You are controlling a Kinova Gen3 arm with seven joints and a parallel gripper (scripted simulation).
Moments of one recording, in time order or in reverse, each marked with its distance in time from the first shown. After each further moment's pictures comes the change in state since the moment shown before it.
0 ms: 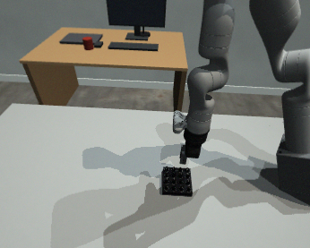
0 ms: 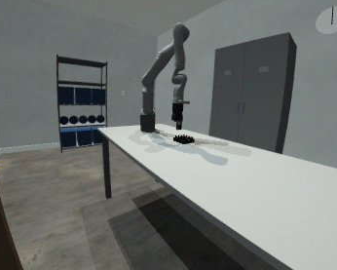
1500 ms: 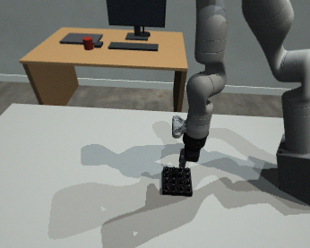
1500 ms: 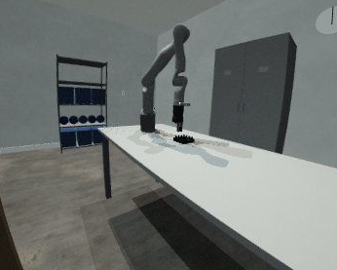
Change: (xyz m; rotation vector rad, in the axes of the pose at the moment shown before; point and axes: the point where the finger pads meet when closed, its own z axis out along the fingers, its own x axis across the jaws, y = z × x) arm -0.006 -0.001 0.014 0.000 -0.002 -0.013
